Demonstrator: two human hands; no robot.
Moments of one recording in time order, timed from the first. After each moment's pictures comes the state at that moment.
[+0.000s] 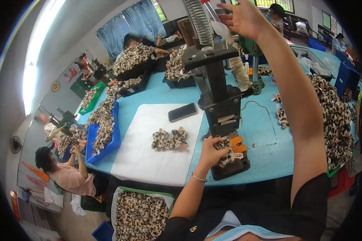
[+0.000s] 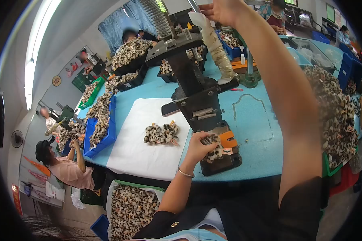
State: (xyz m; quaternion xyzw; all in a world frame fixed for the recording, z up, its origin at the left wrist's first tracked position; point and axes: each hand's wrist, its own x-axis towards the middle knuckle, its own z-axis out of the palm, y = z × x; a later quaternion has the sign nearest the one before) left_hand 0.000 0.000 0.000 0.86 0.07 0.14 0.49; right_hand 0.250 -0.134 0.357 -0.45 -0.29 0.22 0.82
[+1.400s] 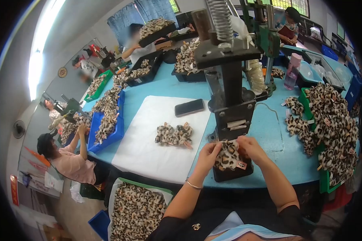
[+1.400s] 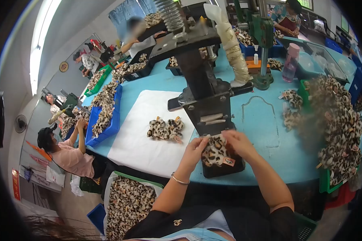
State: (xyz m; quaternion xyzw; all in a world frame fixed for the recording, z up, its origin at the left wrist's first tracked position) left_hand -0.033 -0.007 0.004 0.70 0.20 0.10 0.68; right_hand 0.077 -0.185 0.026 -0.66 -0.16 0.32 0.66
